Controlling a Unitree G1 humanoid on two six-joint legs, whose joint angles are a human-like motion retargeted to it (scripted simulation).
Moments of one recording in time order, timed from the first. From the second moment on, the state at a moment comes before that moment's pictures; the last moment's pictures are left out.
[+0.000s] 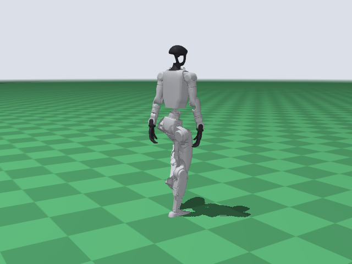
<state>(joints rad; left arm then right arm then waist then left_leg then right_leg) 0.15 0.10 0.41 1.67 0.06 0.08 -0.24 -0.10 -0.13 0.08 1.38 -0.77 -0.03 0.35 0.02 -0.14 -0.10 -0.92 0.20 0.43 1.48 -0.06 0.19 -0.15 -0.11 -0.07 0.15 -0.20 -0.14</state>
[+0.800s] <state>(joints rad) -0.09 0.15 0.26 1.59 0.05 0.06 -0.18 0.11 -0.16 0.02 1.56 -0.86 0.06 0.29 -0.30 0.10 -0.12 -0.21 0.06 0.27 0.14 -0.08 0.06 -0.77 -0.05 -0.24 1.21 -0.09 -0.04</state>
